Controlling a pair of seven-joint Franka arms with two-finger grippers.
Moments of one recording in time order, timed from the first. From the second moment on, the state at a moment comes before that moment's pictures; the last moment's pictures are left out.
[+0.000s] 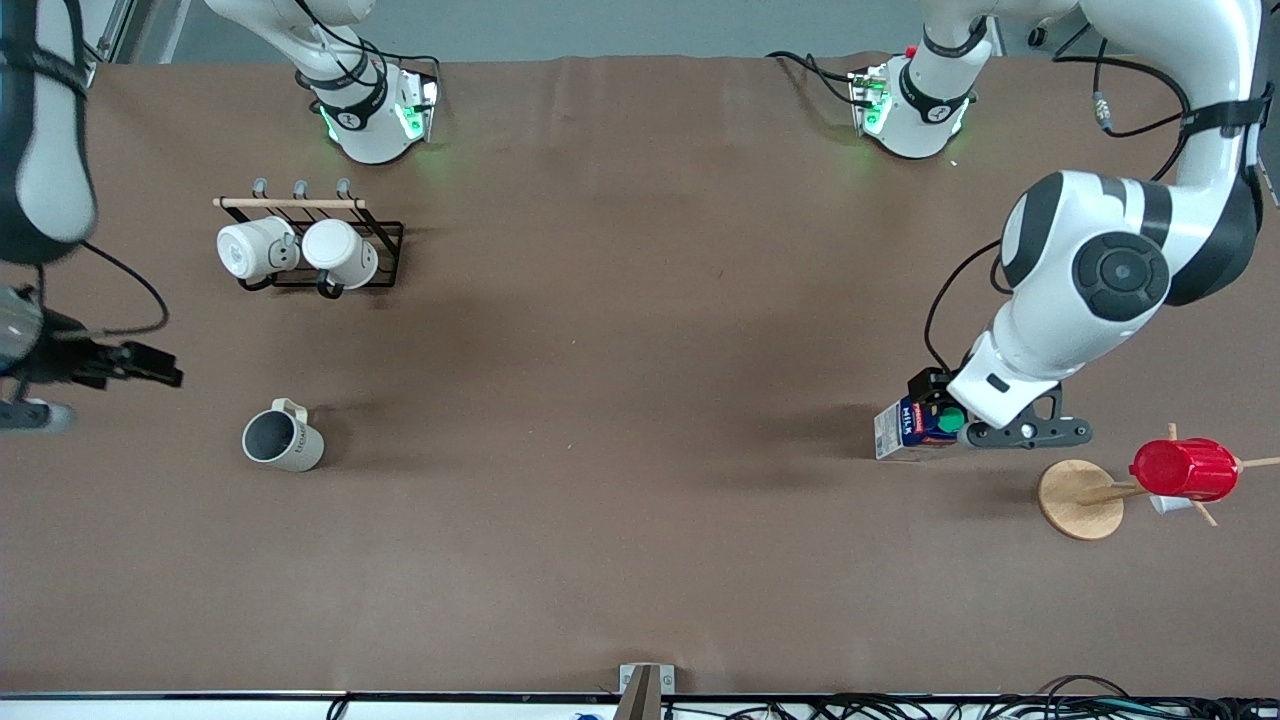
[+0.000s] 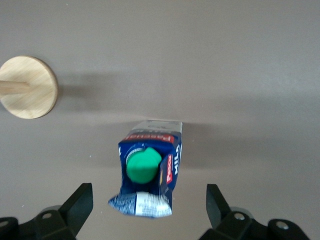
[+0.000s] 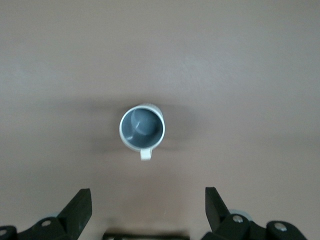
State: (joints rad) left arm -0.14 0.33 -0.11 -1.71 0.12 2.04 -0.28; right arm -0.06 0.29 -0.08 -1.64 0.03 1.90 -0.20
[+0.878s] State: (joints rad) left arm -0.11 0.38 -0.11 -1.76 0.12 2.10 -0.22; right arm -0.07 0.49 -0.08 -1.92 0.03 2.51 -0.31
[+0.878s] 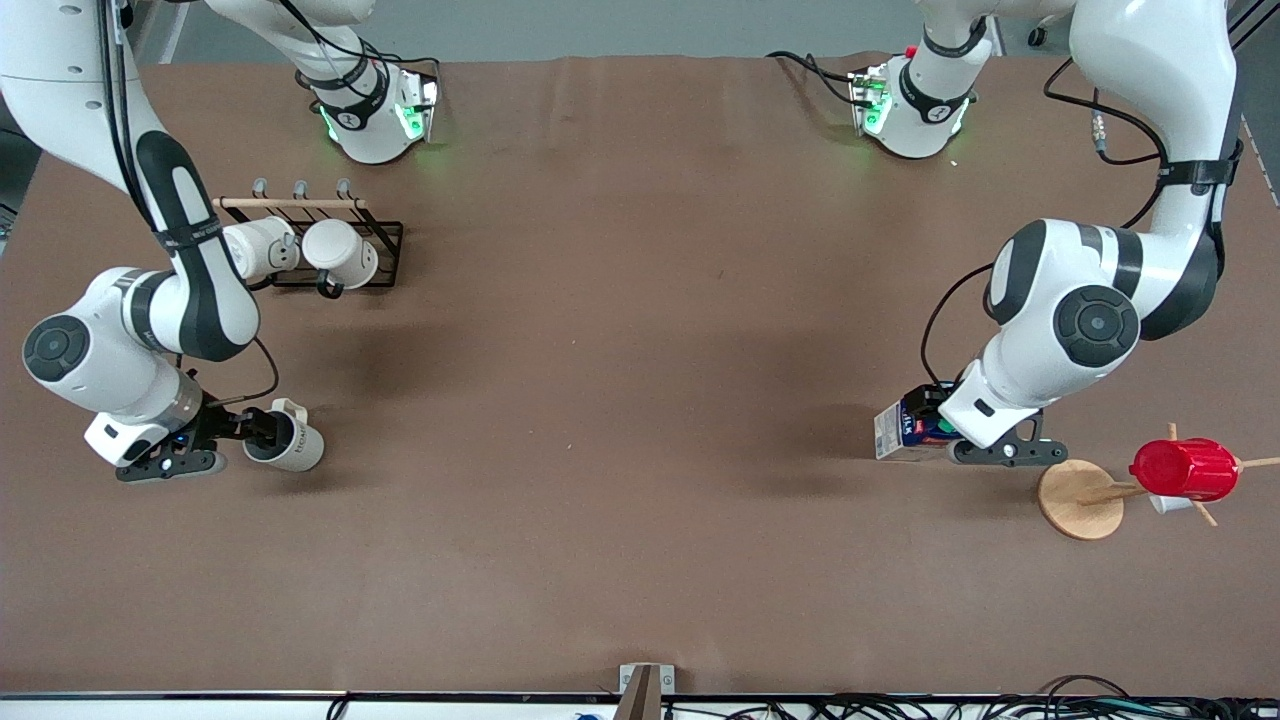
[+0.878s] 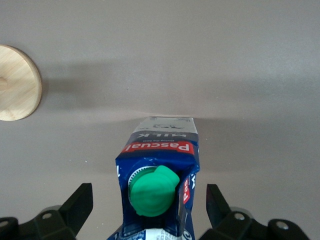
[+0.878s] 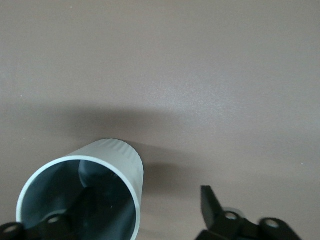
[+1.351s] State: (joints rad) left arm -0.11 0.39 -0.11 -1.76 0.07 2.10 -0.22; right arm -0.06 0.49 -0.07 -1.93 0.03 2.51 -0.31
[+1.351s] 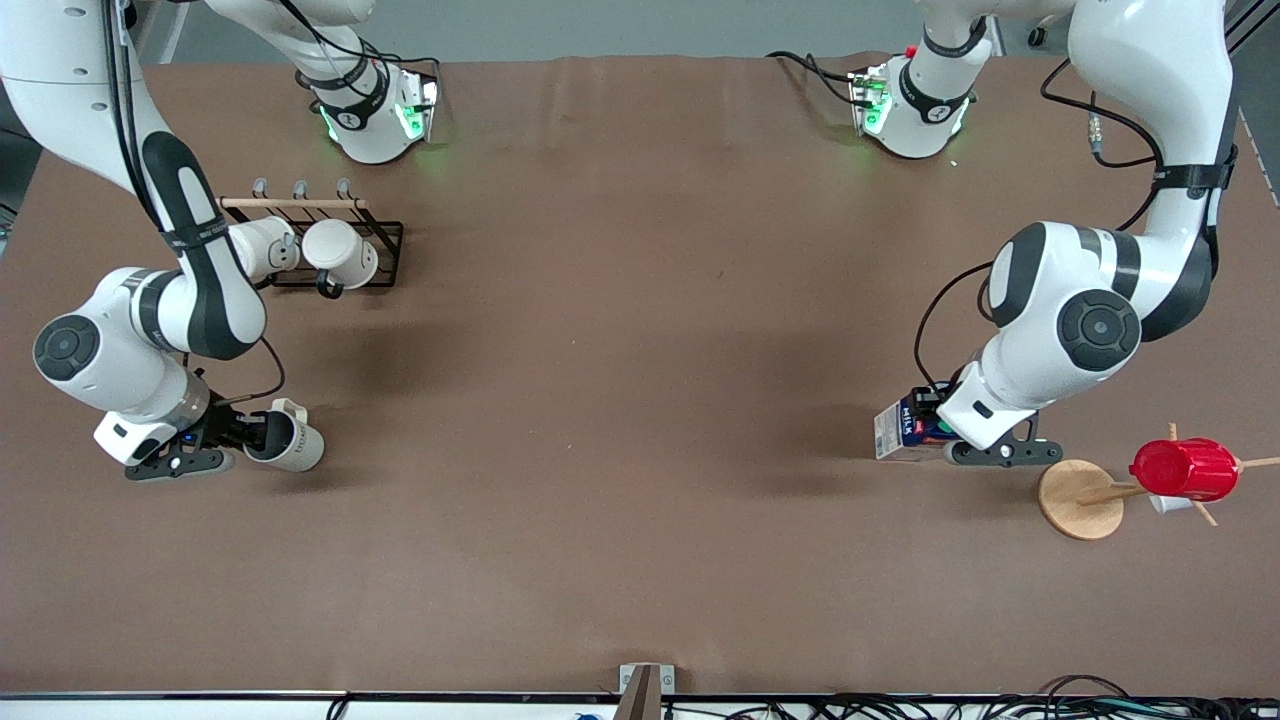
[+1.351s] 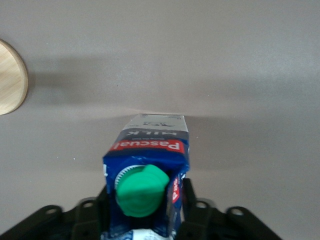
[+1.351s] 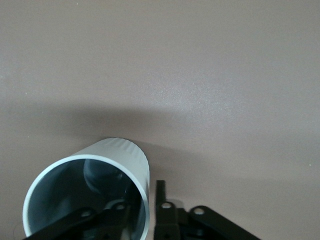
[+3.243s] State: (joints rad) left arm -0.25 0.42 -0.19 -1.57 0.00 1.95 -0.55; right arm 0.51 0.77 0.19 -1.43 -0.20 2.28 0.85
